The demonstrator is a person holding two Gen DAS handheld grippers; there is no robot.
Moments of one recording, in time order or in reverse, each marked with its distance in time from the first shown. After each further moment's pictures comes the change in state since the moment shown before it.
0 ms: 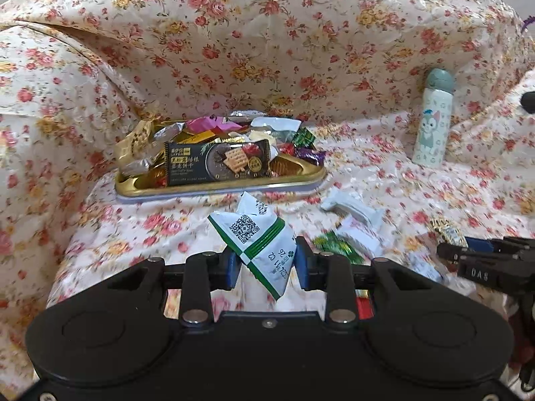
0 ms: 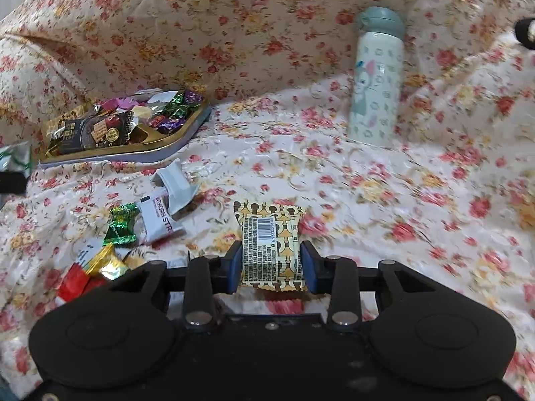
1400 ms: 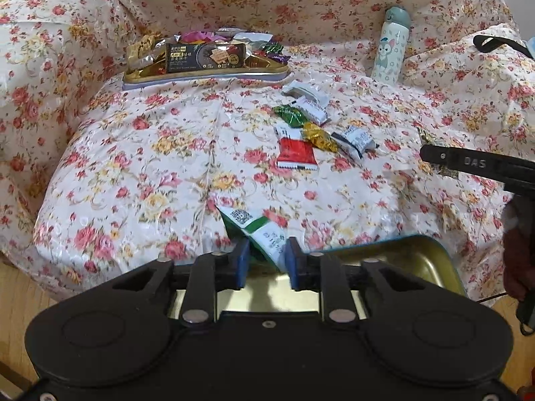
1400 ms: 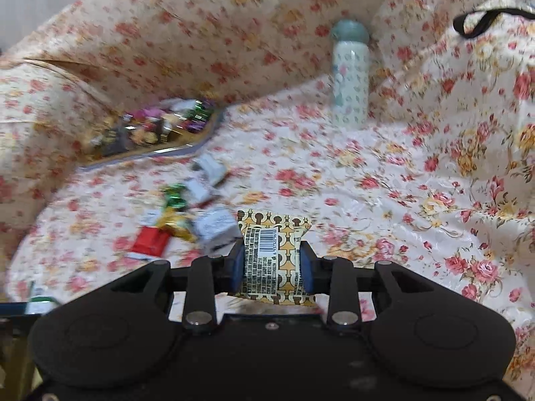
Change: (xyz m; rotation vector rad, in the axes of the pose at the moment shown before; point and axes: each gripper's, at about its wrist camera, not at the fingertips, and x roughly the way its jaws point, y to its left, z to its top) left arm -0.090 -0.025 -0.092 -0.052 0.208 -0.064; right arm -0.110 0.010 -0.032 0.063 -0.006 0.059
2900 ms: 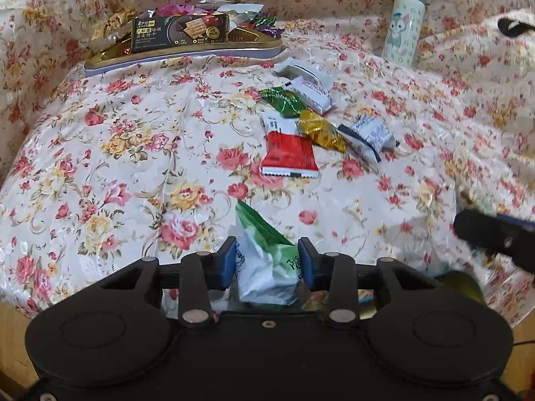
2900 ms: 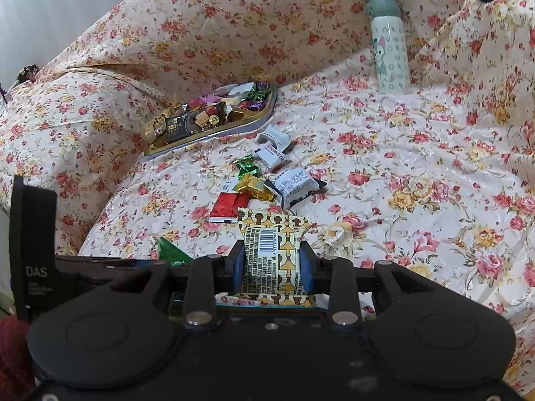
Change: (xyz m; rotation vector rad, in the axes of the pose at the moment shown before) left arm 0.081 -0.010 0.028 -0.009 0.061 -0.015; right arm -0.018 0.016 -0.026 0.095 0.066 0.174
